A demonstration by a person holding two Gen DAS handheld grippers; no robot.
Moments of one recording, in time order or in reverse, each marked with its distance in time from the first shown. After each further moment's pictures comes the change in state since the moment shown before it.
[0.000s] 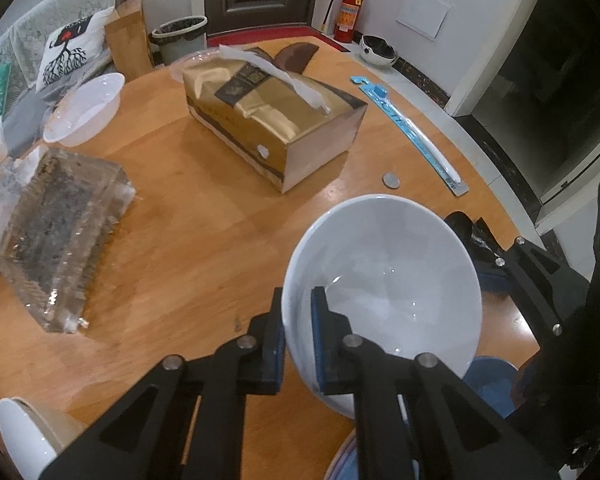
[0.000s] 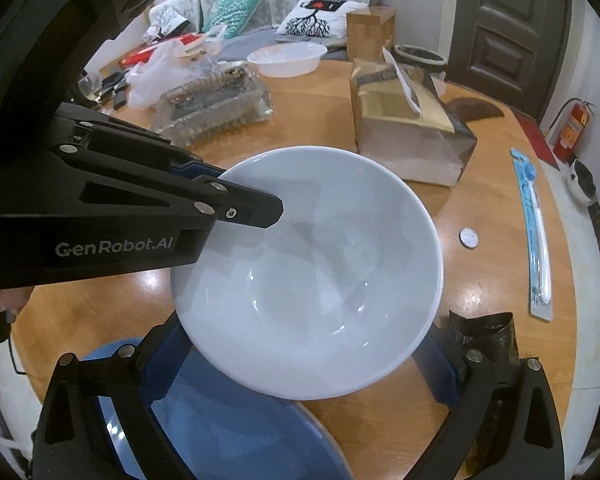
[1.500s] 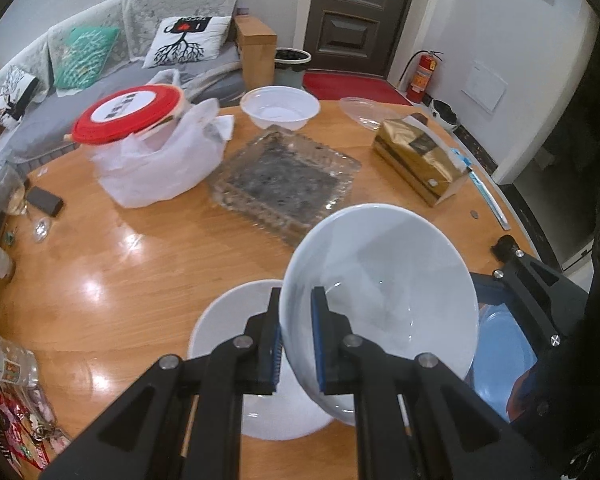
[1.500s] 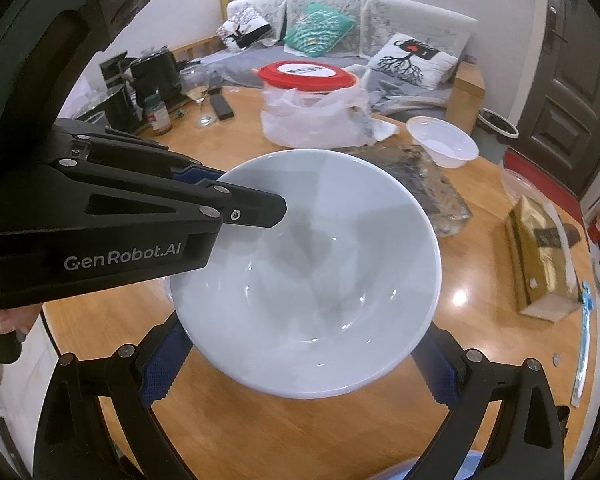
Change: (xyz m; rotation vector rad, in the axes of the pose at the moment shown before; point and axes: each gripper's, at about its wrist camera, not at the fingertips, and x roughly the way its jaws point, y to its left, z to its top) left arm -0.149 0.176 -0.107 -0.218 -0.161 0.111; right arm -0.001 0.218 0.079 -0.219 -0.042 0.077
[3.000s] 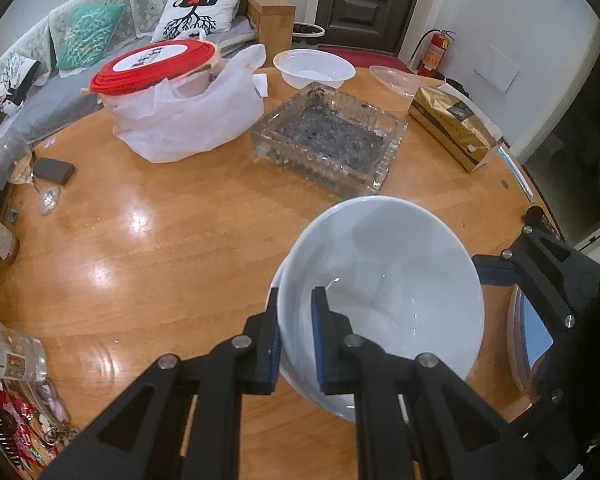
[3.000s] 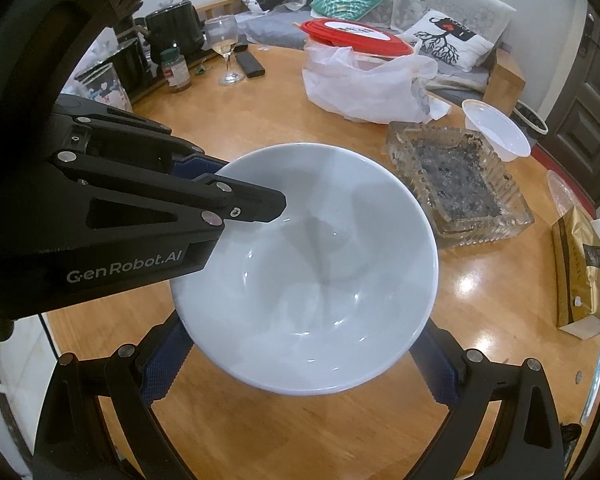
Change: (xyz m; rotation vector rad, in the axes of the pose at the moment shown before) left arm 0.025 0.047 -0.024 0.011 0.087 0.028; right arm 0.051 0.037 0.013 -0.060 0.127 0.033
